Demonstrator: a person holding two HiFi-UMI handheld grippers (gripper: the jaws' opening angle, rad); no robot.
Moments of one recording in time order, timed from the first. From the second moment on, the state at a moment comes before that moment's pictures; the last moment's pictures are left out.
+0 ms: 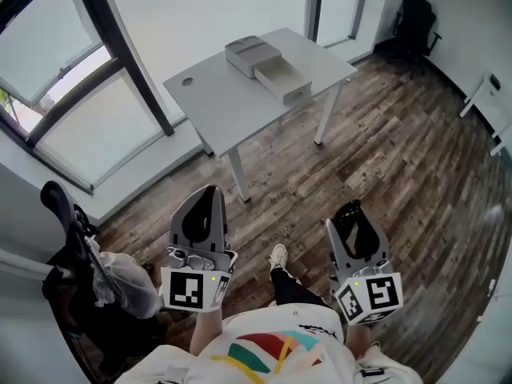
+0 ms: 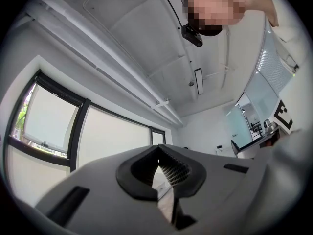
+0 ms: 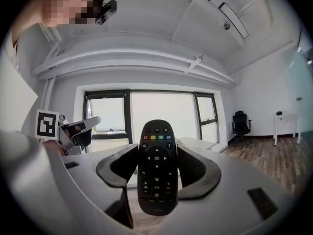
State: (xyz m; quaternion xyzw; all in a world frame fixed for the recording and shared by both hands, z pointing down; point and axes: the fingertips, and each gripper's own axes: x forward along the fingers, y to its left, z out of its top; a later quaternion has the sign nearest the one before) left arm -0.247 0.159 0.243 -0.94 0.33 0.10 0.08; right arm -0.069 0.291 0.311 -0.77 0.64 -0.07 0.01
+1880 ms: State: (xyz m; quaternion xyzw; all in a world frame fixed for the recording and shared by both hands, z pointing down) left arm 0.070 -0.290 0.254 -0.91 0.39 0.10 0.07; right arm 0.237 -0.209 0.292 -0.70 0.71 -0.07 0.01
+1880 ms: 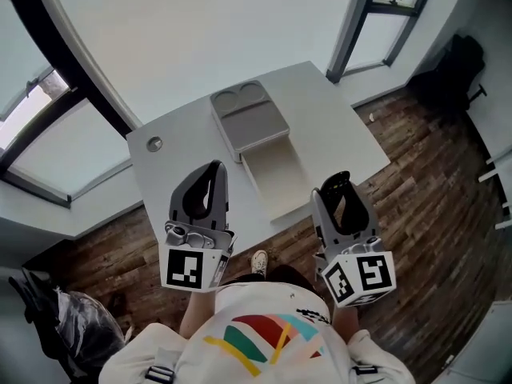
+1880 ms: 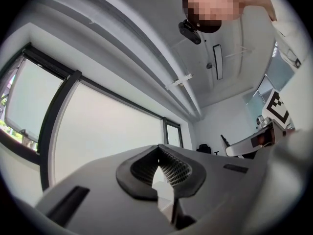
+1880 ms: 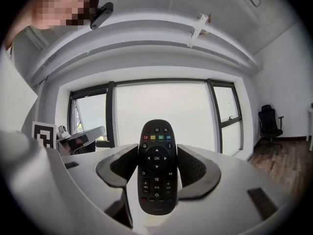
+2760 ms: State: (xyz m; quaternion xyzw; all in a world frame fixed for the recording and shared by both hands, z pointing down) left arm 0.080 -0.362 0.282 -0.85 0.52 0.05 0.02; right arm 0.248 -0.346 0.408 -0.56 0.80 -0.18 -0.13
